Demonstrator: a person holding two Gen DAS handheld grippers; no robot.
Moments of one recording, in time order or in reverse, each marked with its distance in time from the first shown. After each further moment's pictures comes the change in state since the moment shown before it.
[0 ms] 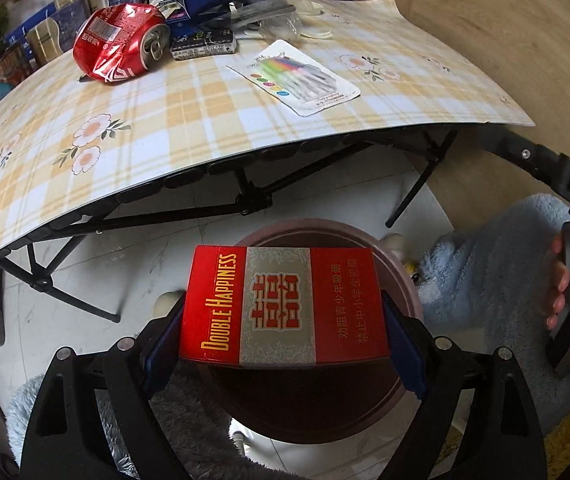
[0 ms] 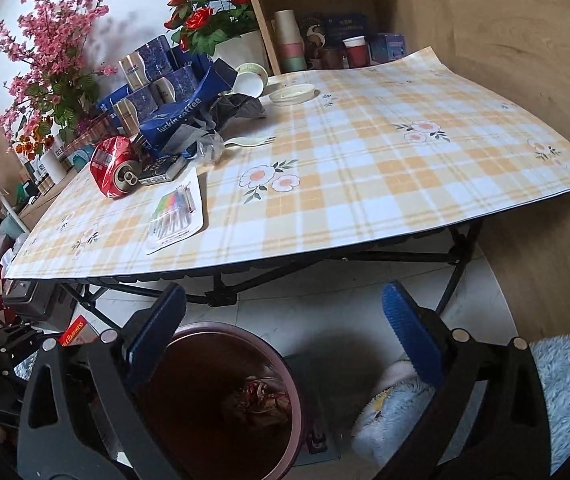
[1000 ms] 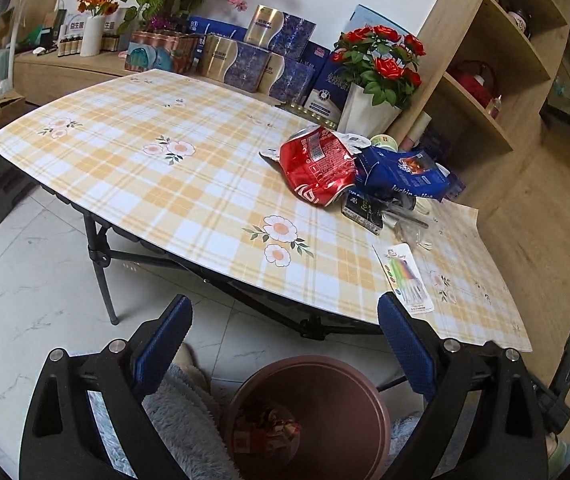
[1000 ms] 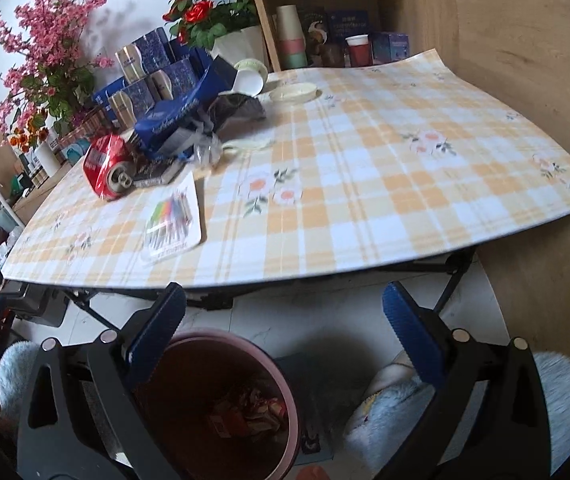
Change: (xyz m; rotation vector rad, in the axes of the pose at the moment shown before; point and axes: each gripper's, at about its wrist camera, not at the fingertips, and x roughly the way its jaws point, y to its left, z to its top) left arm -0.093 0.107 -0.020 -0.582 -0.452 0.056; right arm 0.004 0.004 0.023 -0.019 0.019 -0.024
